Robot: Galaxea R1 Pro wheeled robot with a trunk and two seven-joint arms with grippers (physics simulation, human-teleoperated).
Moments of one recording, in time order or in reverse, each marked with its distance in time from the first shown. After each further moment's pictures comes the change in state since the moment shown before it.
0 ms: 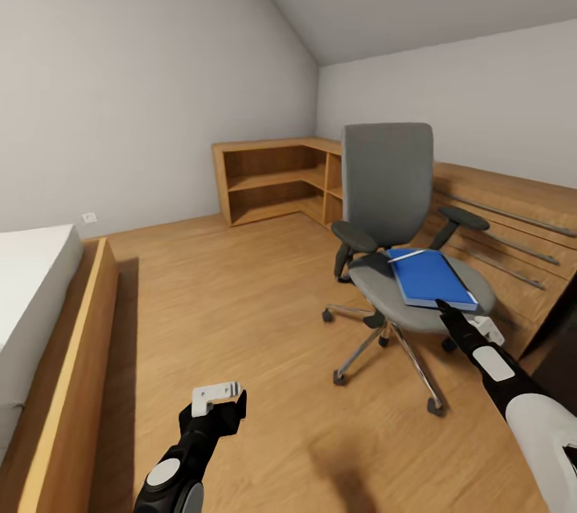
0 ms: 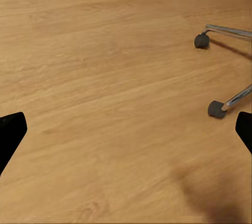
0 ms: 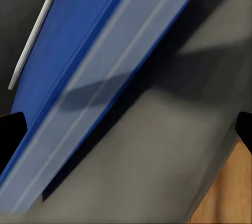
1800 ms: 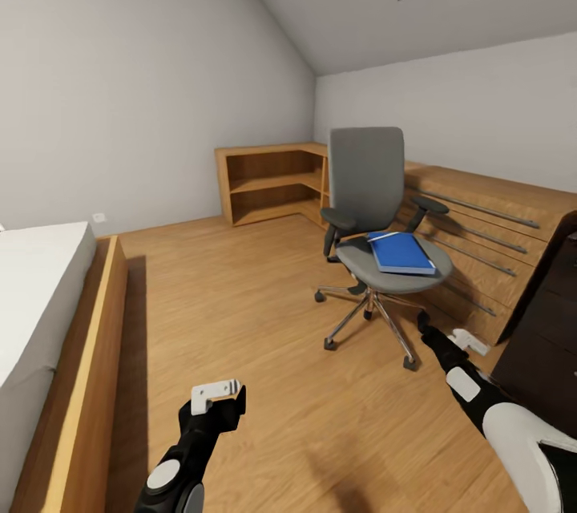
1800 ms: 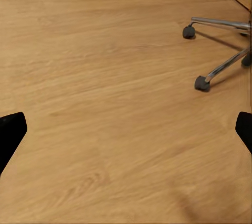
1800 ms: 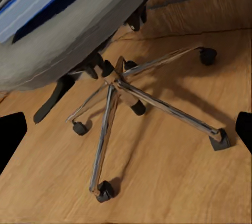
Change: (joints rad) left arm 0.000 0.000 -0.002 0.009 -0.007 -0.057 0.002; right arm 0.000 0.072 0.017 0.169 0.294 -0.287 0.000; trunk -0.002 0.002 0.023
